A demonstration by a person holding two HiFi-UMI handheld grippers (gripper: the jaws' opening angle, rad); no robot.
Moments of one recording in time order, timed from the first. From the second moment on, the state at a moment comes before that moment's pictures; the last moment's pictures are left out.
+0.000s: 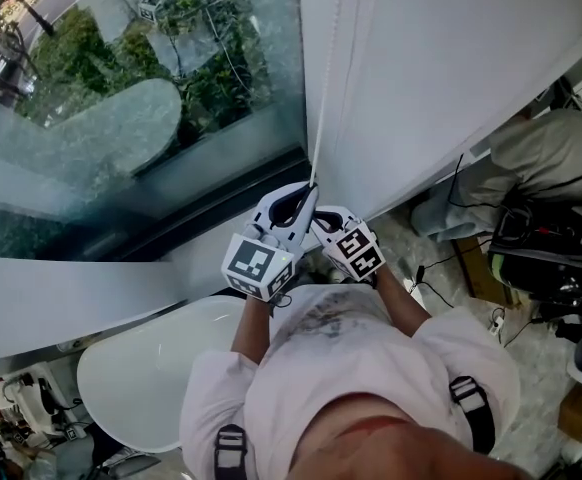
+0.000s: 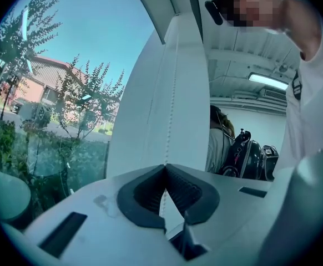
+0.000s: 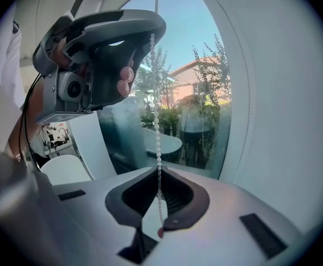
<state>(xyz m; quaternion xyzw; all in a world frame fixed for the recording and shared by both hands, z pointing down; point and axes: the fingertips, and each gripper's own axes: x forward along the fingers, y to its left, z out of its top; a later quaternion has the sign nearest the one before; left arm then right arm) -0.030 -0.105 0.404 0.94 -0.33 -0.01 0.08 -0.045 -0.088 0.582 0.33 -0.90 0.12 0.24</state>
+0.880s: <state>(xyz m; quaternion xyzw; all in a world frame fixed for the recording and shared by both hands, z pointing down) -0.032 -0.110 0.403 0.94 -0.34 -0.03 0.08 -0.037 -0.071 0.528 0.33 -0.92 0.10 0.18</state>
